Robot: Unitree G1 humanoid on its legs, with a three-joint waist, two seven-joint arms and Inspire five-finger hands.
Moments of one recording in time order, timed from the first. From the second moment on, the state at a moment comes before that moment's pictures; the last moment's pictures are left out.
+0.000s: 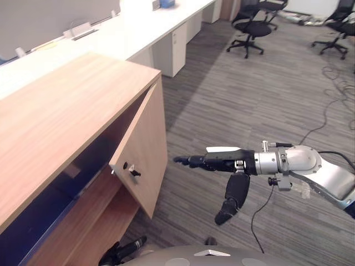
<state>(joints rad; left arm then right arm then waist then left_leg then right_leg) 0.15 0.09 0.43 1.15 0.00 -0.09 -0.14 -0.28 -1.11 0.57 -0.23 0.44 -0.03 0.68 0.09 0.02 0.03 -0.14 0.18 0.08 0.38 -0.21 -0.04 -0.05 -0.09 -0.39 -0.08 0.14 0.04</state>
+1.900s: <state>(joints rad) 0.16 0.13 0.35 1.13 -0.03 -0.08 -0.02 0.01 0.00 -0.38 1.21 -0.13 0.00 0.02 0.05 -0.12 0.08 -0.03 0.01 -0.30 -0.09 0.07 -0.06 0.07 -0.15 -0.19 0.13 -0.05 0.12</state>
